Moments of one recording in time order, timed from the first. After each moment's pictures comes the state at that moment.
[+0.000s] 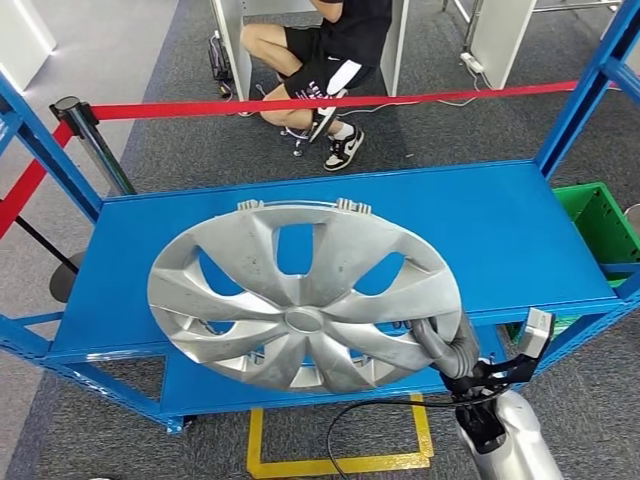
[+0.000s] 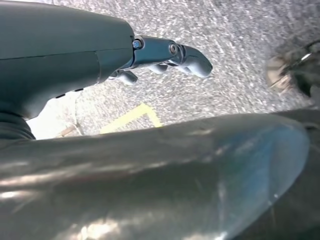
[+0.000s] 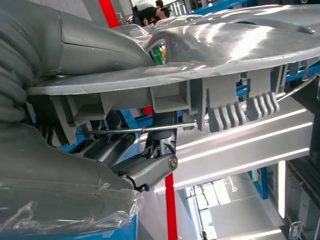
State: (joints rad) left arm -0.01 0.07 -1.15 -0.06 0.97 -0.23 0.06; right arm -0.09 -0.04 0.21 -1.33 -0.56 0.58 -0.42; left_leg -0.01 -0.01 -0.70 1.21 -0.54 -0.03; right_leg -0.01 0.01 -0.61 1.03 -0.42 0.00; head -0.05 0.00
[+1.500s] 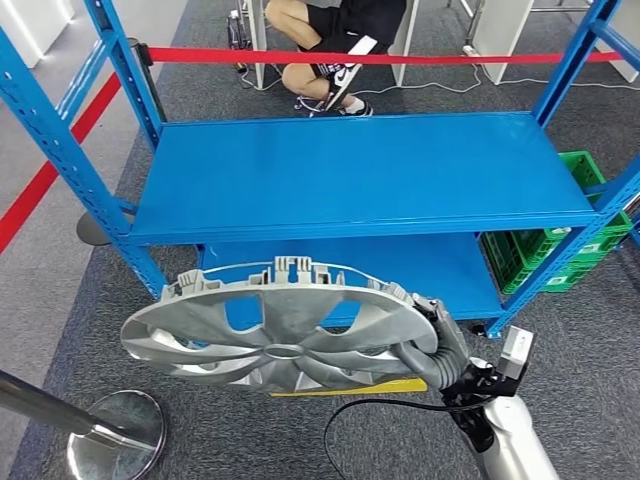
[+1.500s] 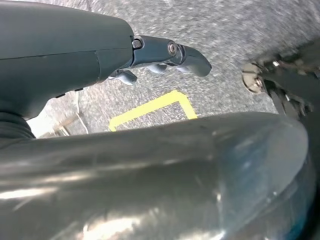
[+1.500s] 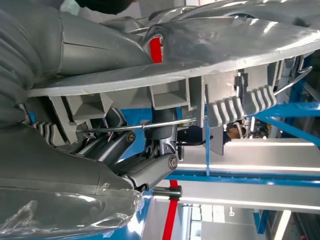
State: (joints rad) left arm -0.02 0.05 -1.17 -0.08 1.07 -0.20 0.04; right arm -0.10 -0.05 0.22 -1.37 -0.28 0.58 -0.56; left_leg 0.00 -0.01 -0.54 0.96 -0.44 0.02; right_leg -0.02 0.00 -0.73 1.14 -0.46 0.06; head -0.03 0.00
